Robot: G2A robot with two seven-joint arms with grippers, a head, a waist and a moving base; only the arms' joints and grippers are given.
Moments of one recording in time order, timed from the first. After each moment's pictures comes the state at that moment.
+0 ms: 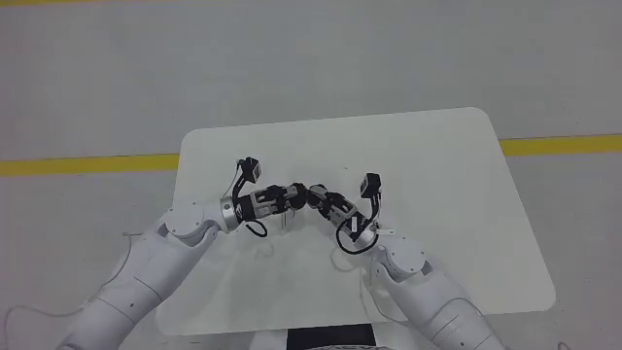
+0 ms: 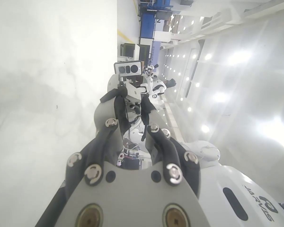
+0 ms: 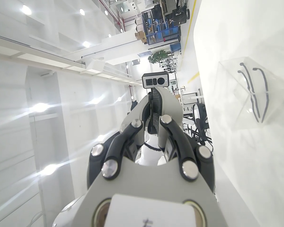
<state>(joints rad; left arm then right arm) 1.19 -0.94 -0.86 -1.39 -0.65 -0.26 -0.80 -1.47 -1.35 0.99 -1.41 0.41 -0.27 0.36</state>
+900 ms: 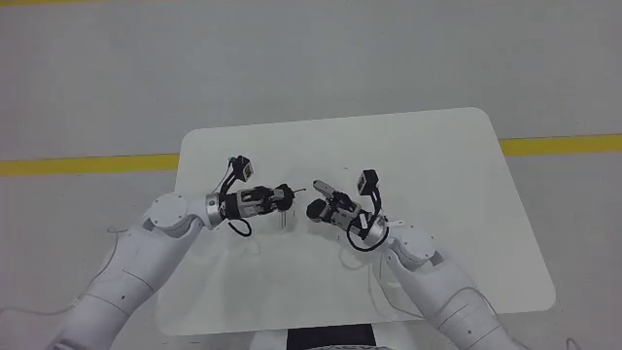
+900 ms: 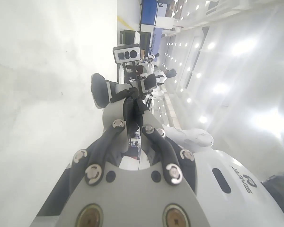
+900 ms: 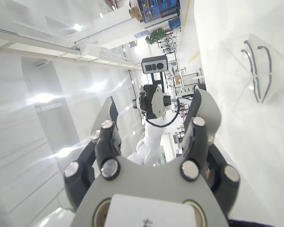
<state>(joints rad) 1.17 -0.92 -0.94 -1.30 -0.68 -0.26 -1.04 -1.44 -1.33 1.05 -1.38 0.47 -0.17 0.64</state>
